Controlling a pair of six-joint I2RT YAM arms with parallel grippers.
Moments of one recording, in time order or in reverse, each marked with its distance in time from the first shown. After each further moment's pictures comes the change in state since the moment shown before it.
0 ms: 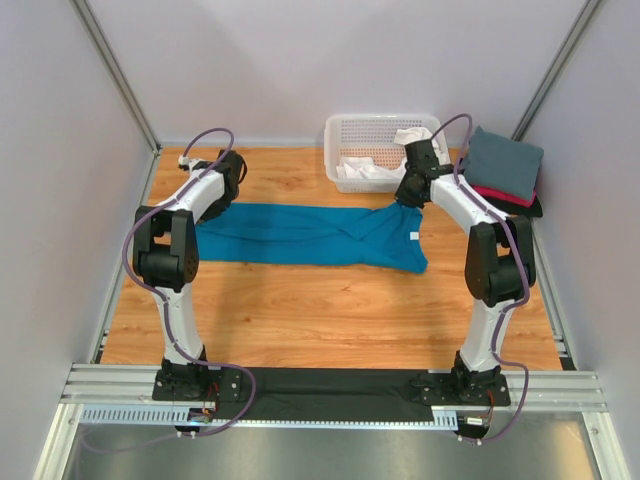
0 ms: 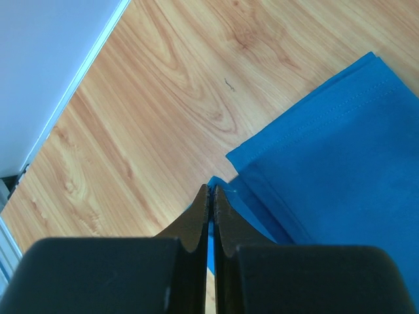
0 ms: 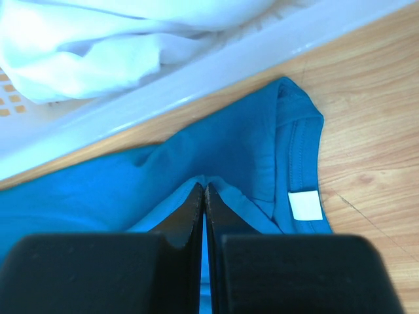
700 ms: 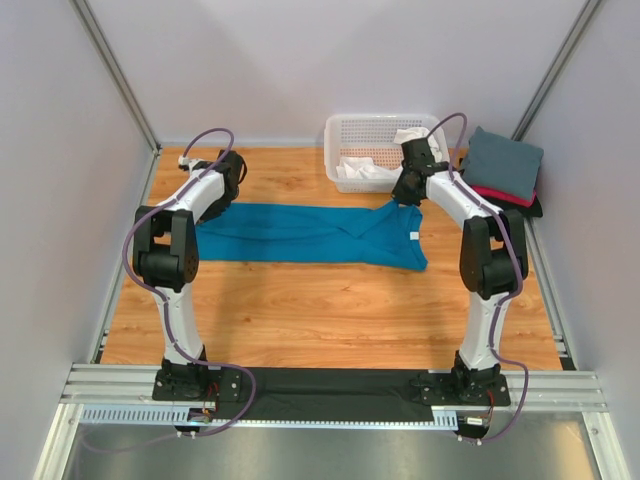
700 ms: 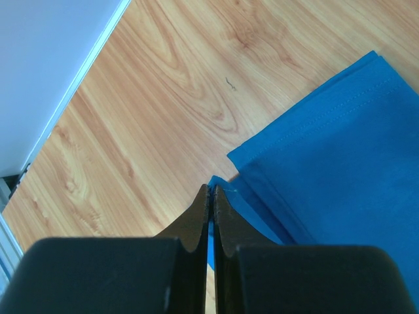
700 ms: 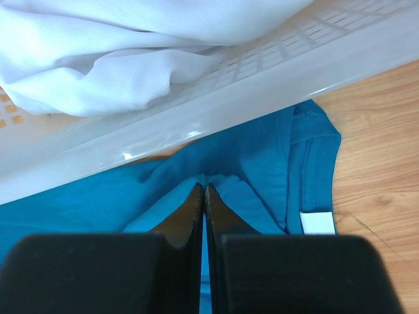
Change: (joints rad) left arm 0.000 0.000 0.000 -0.005 -0.001 -0.001; right arm 0.000 0.070 0.064 0.007 -0.012 -0.008
